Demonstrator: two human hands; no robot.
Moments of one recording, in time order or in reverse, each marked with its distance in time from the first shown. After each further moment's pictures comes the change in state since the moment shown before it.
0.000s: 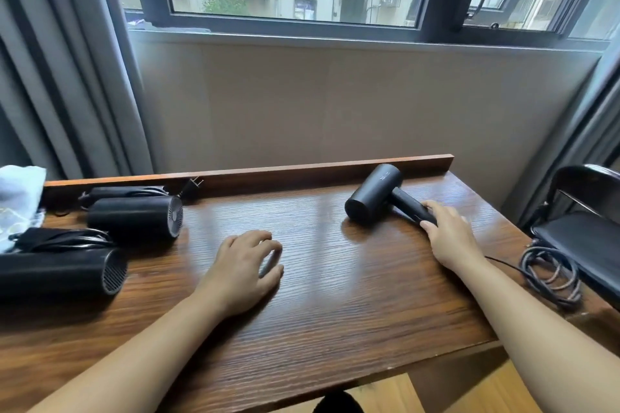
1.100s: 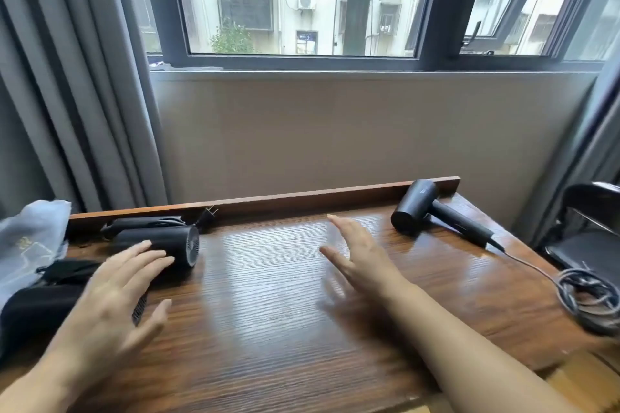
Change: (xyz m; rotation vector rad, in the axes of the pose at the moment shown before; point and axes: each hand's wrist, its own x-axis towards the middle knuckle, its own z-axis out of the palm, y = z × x) left_hand -0.096 -0.103 -0.096 0.095 0.356 0.061; right_hand -0.042 -0.150 0.042 0.279 -0.121 -0.490
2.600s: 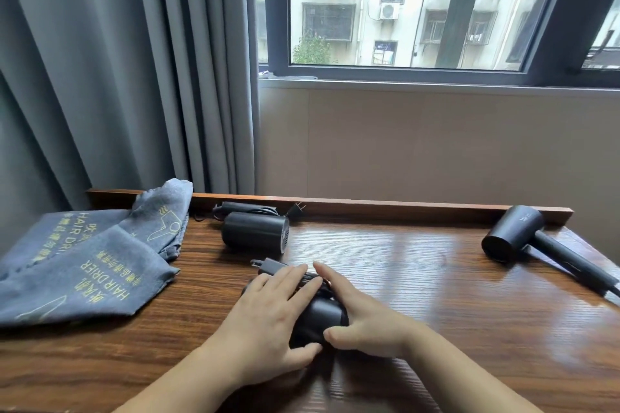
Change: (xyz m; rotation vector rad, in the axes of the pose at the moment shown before) left_hand -0.021 0.076 0.006 0.207 -0.305 0.002; right_hand -0.031 -0.128 0.051 0.391 -0.700 -0.126
